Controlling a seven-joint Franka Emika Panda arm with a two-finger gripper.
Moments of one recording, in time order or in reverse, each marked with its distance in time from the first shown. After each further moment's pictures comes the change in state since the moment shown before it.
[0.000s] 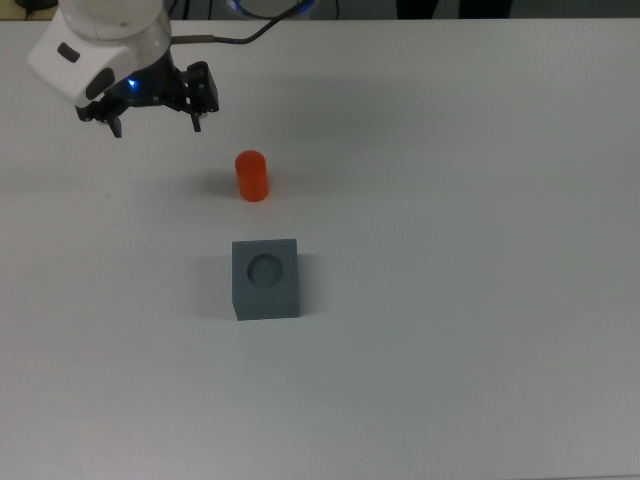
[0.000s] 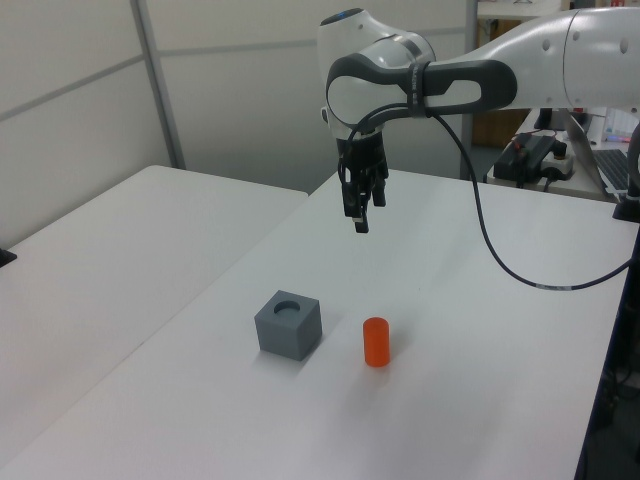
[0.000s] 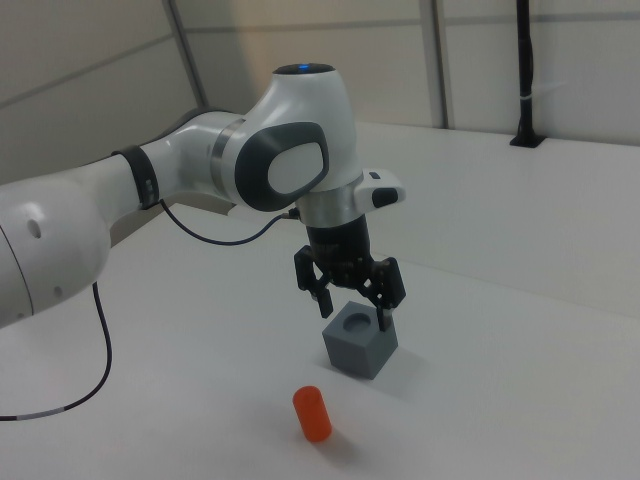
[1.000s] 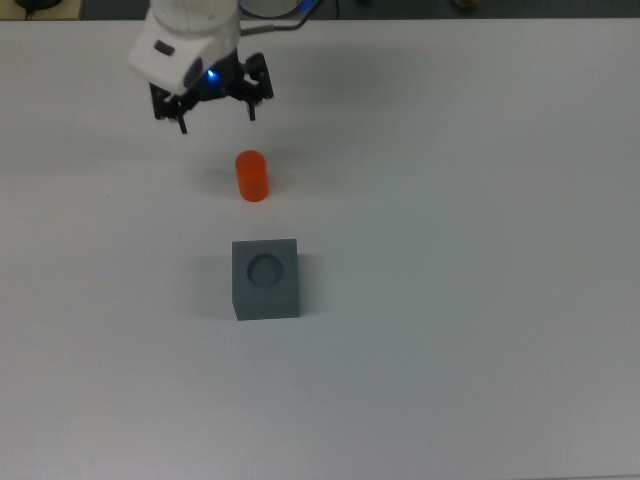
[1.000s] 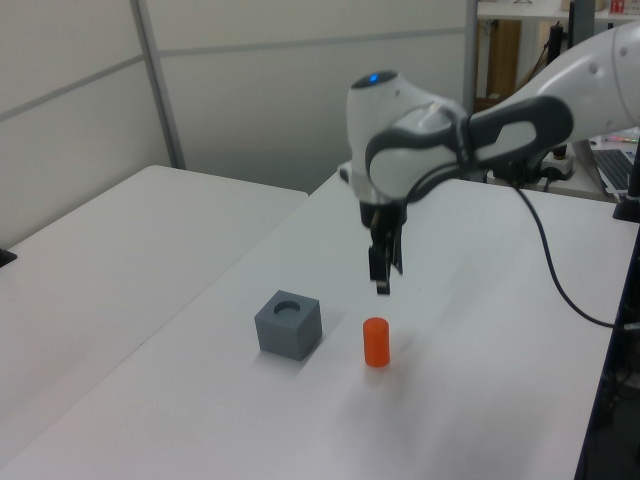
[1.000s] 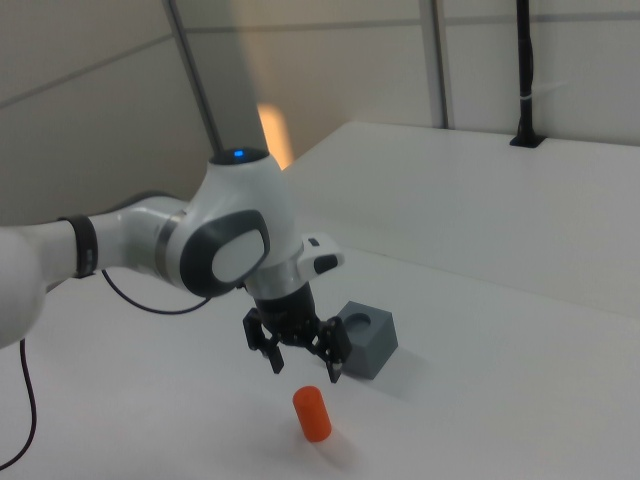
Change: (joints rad) arm 0.094 -0.223 0.005 -0.511 0.000 0.329 -0.044
